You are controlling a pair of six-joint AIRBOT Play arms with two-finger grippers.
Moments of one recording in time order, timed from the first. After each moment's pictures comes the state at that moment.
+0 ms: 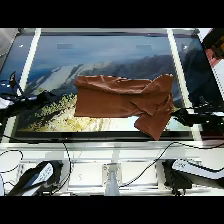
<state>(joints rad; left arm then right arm) 0.32 -0.98 0.76 0.90 -0.92 -1.23 -0.69 -1.35 0.66 -0.78 1.05 0.93</state>
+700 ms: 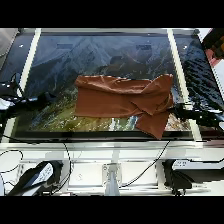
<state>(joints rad) 0.32 -0.98 0.73 0.90 -0.94 -1.23 -0.66 -1.52 0.72 -0.61 1.02 0.82</state>
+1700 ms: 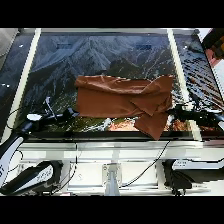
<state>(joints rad) 0.10 -1.17 0.41 0.52 -0.65 -1.18 -0.66 -1.53 0.72 -0.62 1.08 0.81</state>
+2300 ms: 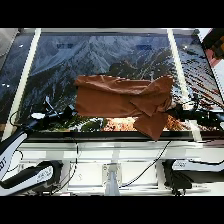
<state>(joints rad) 0.07 -1.24 0.43 0.43 -0.52 -1.13 -0.66 -1.46 0.72 -0.61 1.17 0.78</state>
